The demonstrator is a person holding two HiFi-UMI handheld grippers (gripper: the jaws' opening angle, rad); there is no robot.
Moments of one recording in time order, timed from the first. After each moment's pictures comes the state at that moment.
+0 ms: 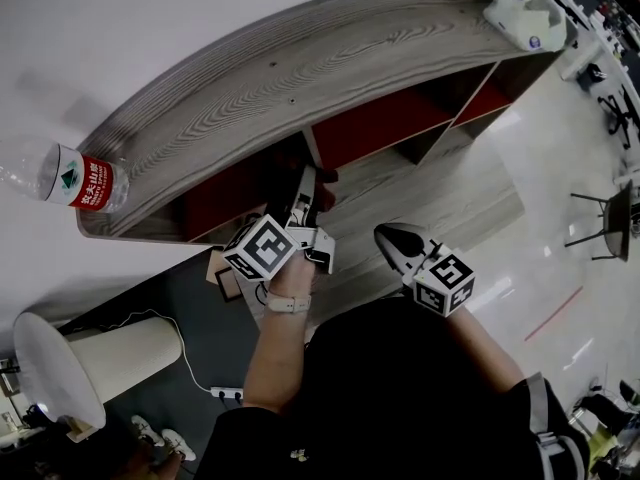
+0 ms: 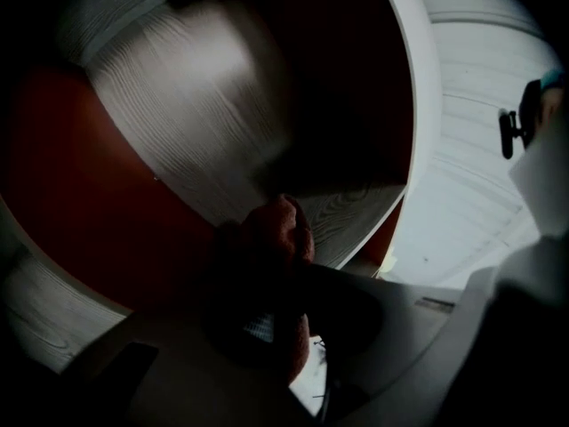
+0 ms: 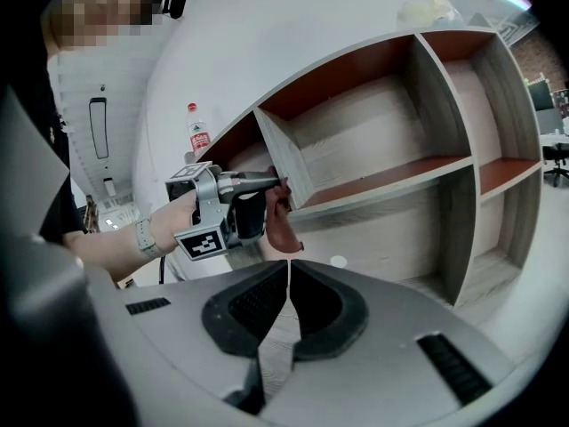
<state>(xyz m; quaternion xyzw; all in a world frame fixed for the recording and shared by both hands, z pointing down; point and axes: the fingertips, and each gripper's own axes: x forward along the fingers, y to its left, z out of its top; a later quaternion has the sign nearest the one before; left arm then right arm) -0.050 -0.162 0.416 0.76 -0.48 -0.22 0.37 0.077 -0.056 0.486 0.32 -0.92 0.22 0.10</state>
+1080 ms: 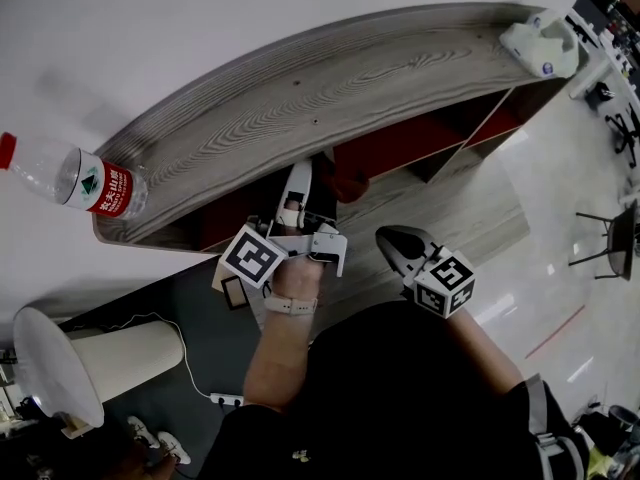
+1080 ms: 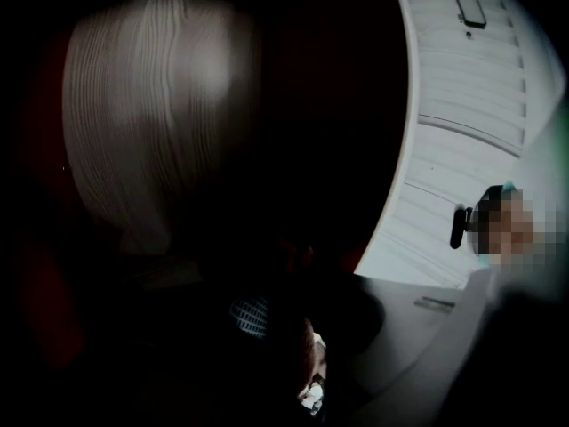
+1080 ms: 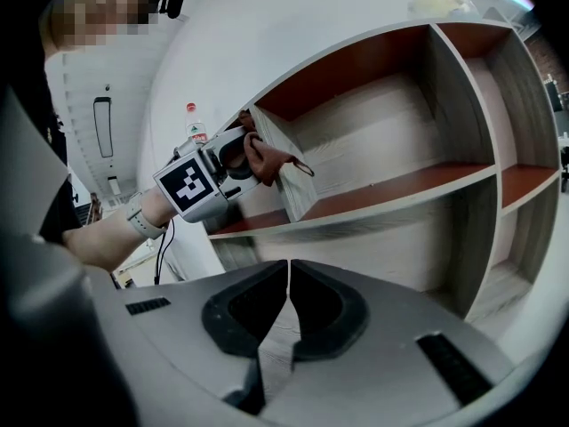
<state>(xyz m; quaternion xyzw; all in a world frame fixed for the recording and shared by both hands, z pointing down) -0.066 -0.174 0.301 0.75 -0.33 -0.46 0.34 0.058 -0.084 0.477 0.30 -0.92 0.21 0.10</state>
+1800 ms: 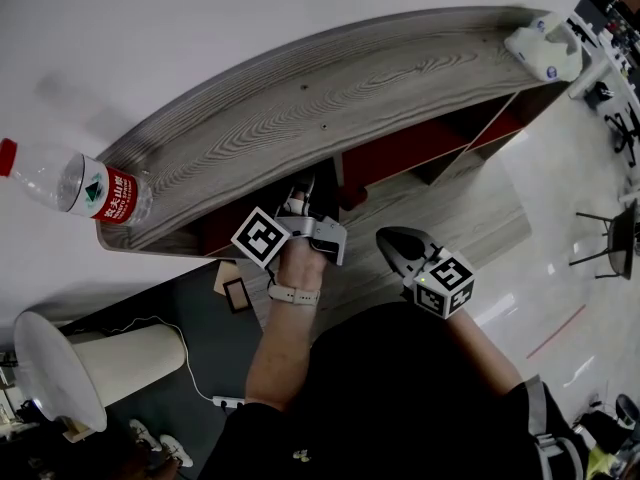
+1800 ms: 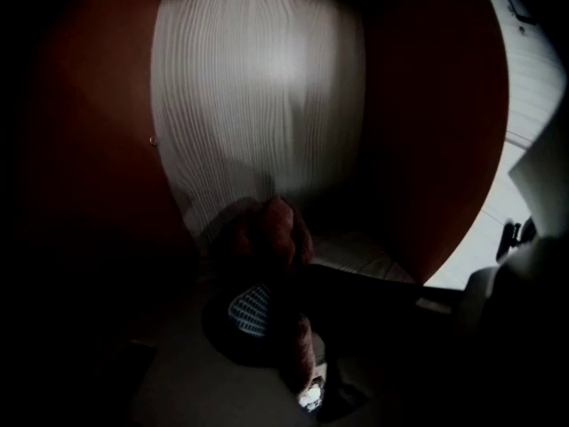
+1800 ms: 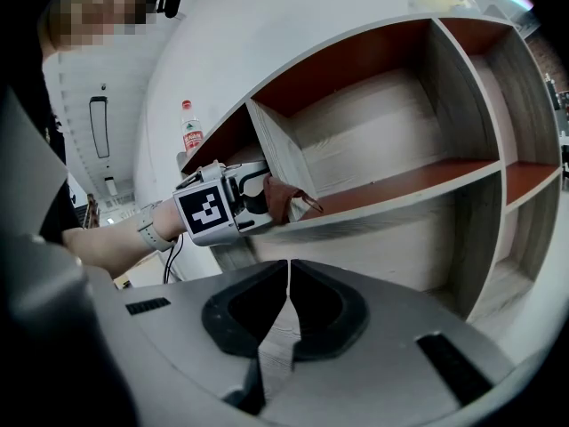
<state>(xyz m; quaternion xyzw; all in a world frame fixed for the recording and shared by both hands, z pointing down) -0.076 -0.207 0.378 0.68 -0.36 -0.44 0.46 0.047 -0.090 0.480 0.31 -0.92 0.21 0.10</state>
